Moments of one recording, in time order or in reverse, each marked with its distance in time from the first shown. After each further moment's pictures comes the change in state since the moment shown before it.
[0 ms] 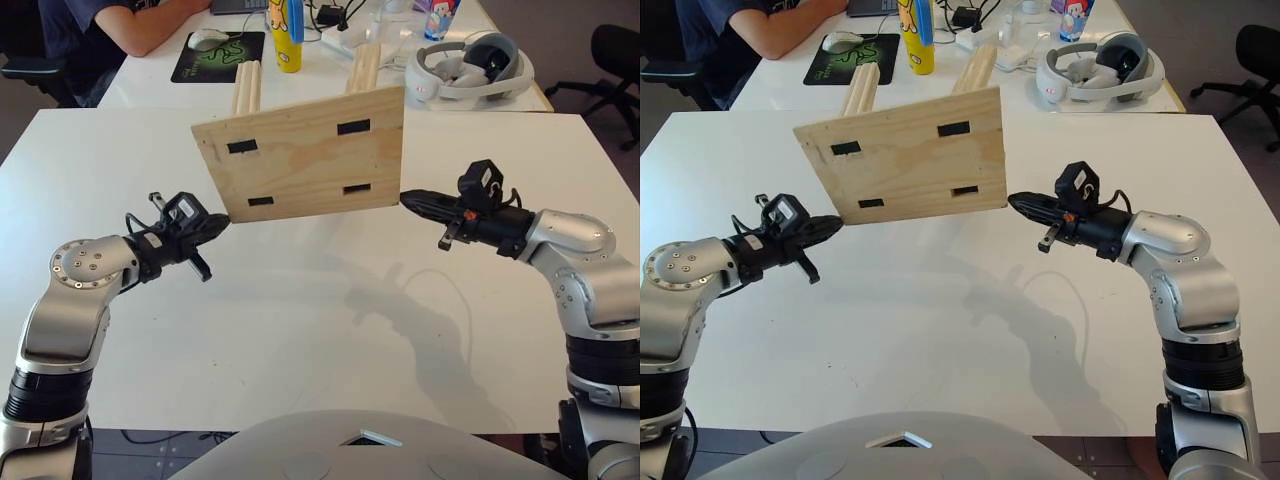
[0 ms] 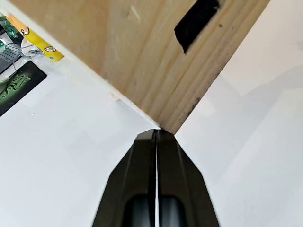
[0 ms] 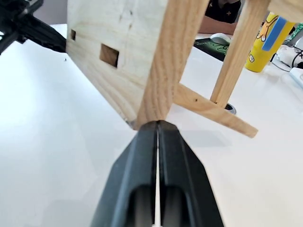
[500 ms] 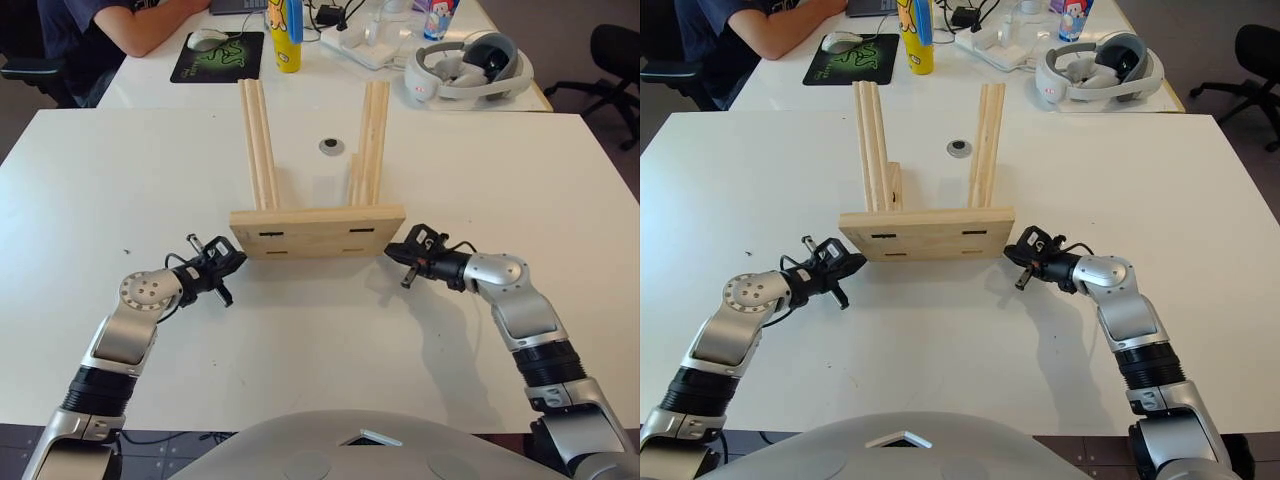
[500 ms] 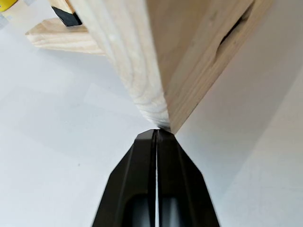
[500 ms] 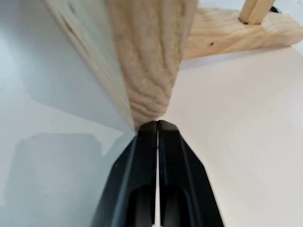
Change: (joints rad) left arm 0.071 -0.103 -0.191 0.295 0.164 -0.266 0.051; right arm 0.084 0.104 0.231 0.352 -0.356 -0.321 -0.059
